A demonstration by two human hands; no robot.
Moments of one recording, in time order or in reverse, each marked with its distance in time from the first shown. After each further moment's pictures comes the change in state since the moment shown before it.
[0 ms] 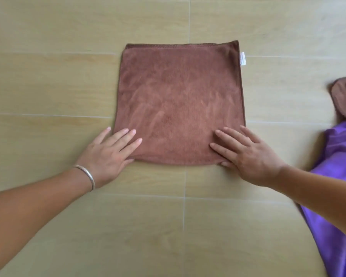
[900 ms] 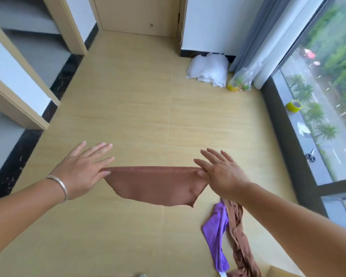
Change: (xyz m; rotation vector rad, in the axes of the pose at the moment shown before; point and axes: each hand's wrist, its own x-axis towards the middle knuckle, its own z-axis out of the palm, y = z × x) left_hand -0.164 -0.144 -0.678 0.019 0.033 -0.164; right_hand -0.073 0.048 -0.705 0.166 -0.096 0.305
